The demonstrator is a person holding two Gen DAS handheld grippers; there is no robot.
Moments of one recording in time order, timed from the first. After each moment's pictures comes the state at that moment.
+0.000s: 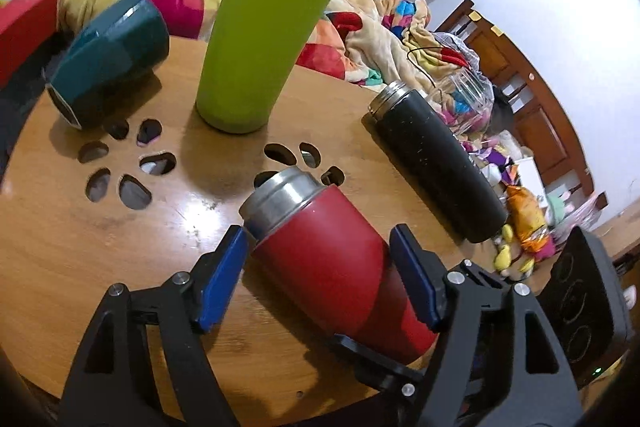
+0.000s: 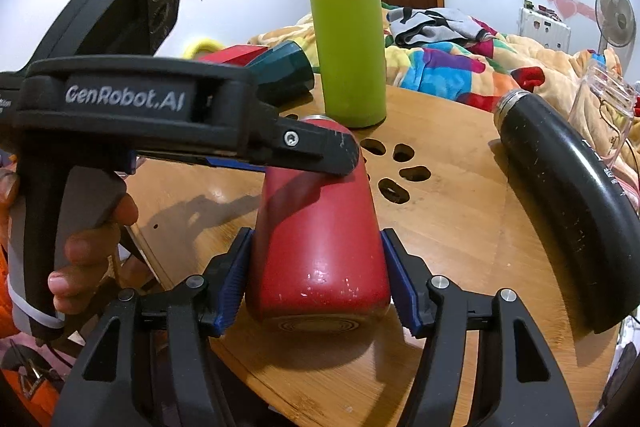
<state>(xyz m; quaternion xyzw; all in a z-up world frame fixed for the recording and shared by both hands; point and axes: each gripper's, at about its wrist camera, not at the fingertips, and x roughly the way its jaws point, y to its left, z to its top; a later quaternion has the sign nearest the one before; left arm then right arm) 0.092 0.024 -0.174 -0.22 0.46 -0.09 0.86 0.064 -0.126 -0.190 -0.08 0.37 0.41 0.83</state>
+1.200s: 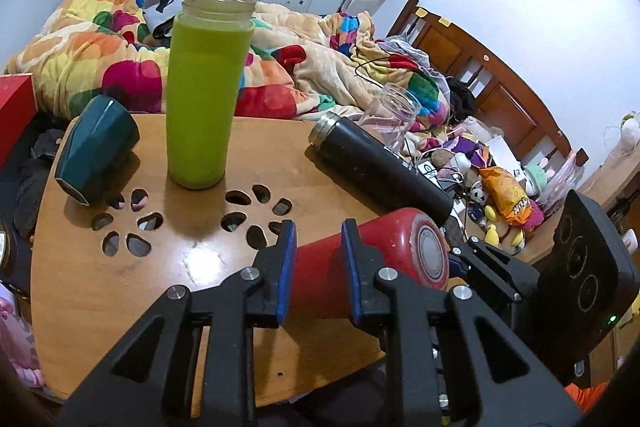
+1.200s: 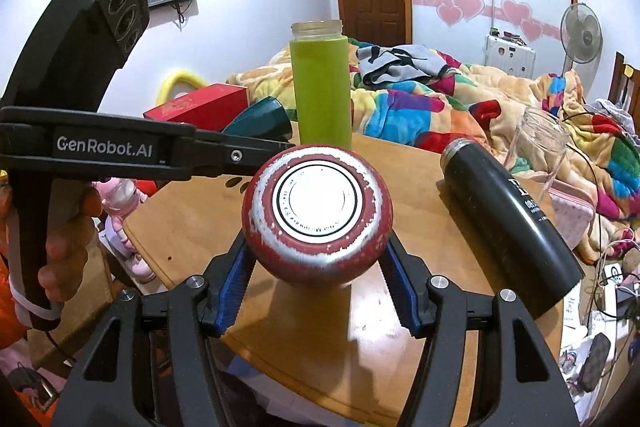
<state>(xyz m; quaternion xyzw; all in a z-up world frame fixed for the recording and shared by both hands) 0.069 0.012 -0.113 -0.15 0.41 -0.15 0.89 0.033 -0.149 -0.130 -0.07 0.33 0.36 0.87</state>
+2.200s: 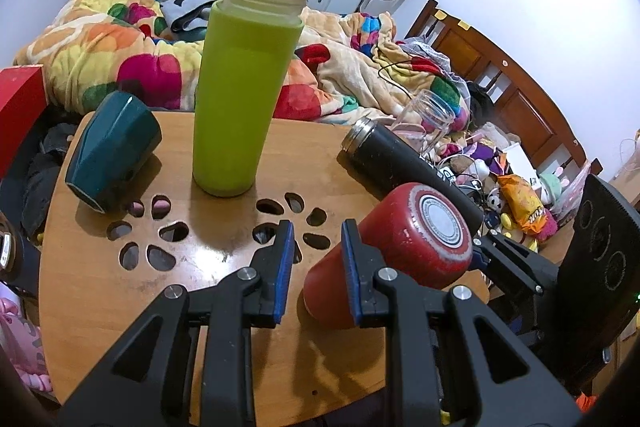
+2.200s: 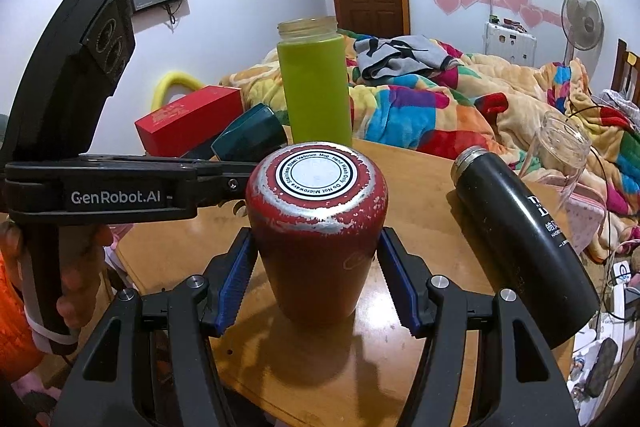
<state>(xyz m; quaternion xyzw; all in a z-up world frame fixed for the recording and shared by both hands) 0.087 0.033 -0.126 -0.16 0.42 -0.13 0.89 0.062 -0.126 -0.127 -0.06 0.35 0.35 0.87</state>
